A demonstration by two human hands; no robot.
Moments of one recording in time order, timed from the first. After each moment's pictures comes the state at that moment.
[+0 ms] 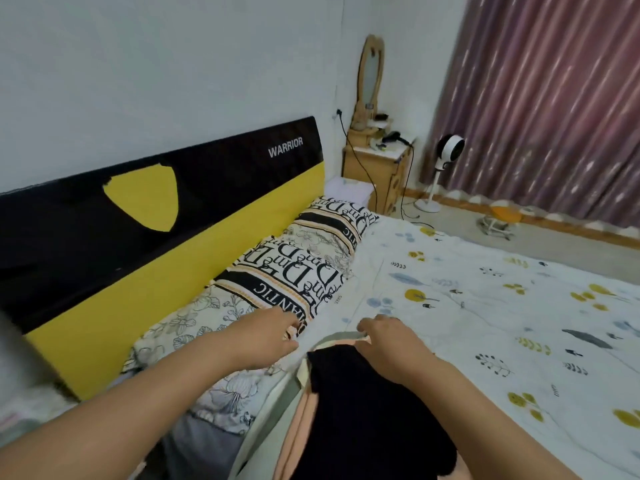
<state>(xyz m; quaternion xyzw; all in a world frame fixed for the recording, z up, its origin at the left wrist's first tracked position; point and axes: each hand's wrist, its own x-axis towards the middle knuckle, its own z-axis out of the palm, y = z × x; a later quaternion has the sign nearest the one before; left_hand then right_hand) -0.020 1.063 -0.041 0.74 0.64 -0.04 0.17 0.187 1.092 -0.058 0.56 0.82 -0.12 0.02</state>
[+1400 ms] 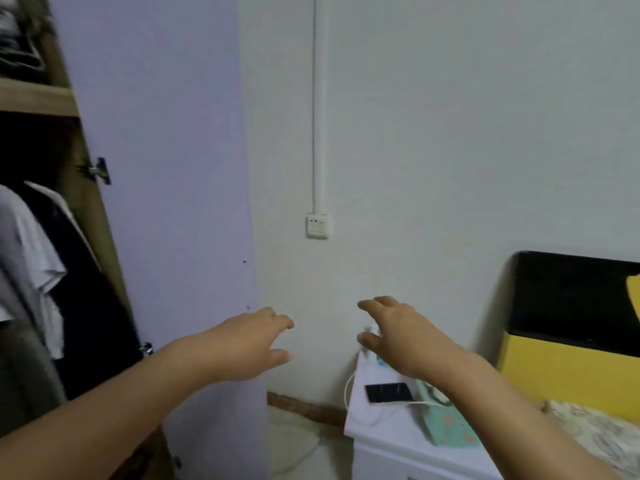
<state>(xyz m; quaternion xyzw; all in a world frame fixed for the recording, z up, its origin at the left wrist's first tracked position) -0.064 0.431 0.082 0.18 0.98 0.03 0.08 -0.060 0.649 0.084 -0.14 0.98 -0.11 -0.02</state>
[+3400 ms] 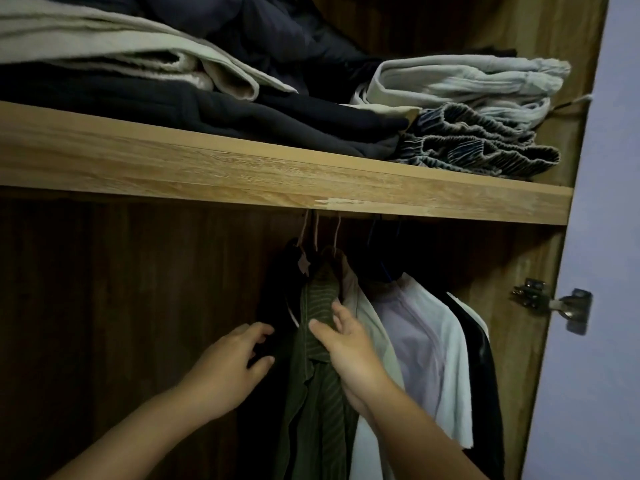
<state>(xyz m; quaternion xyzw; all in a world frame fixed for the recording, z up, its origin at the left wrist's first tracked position) -0.040 -0.163 0.125 -0.29 0.90 0.15 -0.27 -0.197 -0.089 0.123 -0.42 0.55 -0.66 0.30</state>
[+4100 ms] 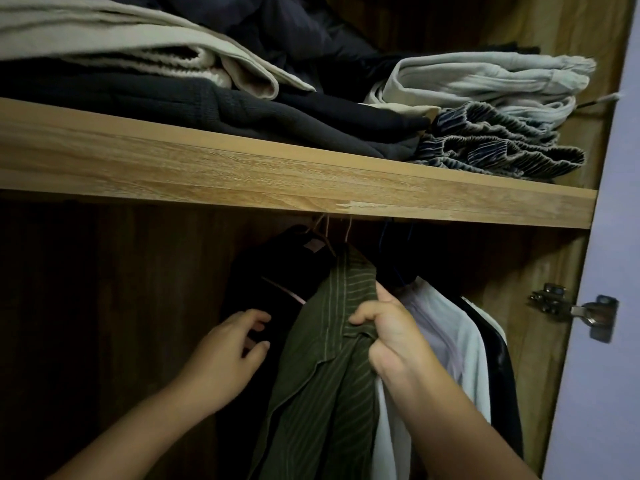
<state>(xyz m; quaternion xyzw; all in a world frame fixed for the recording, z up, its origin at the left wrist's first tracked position) -0.031 -0.183 0.131 -0.28 0.86 0.17 -0.39 -0.197 -0.080 0.176 -0.33 0.30 -0.80 0.40</state>
